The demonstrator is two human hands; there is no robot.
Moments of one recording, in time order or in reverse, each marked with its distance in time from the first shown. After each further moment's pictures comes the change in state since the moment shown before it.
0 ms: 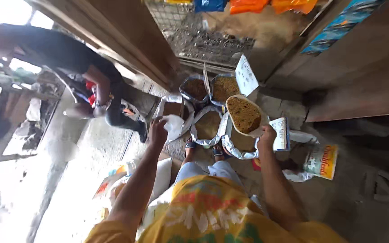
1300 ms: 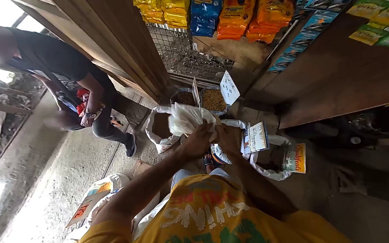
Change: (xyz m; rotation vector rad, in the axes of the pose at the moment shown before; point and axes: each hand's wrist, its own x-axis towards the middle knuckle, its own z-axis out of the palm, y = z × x) left_hand -0.077 0.149 -0.035 -0.166 -0.114 0.853; right_hand -0.180 -0.126 0.057 -0.521 -0.477 -0.236
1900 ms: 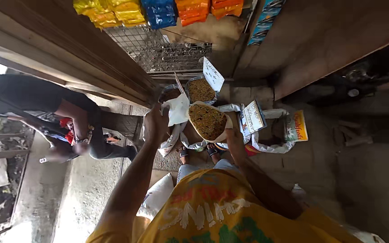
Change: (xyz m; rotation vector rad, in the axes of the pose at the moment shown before) left_hand 0.046 -0.083 -0.058 0.019 0.256 -0.593; right_hand -0.019 0.079 -0.018 0.446 0.277 0.222
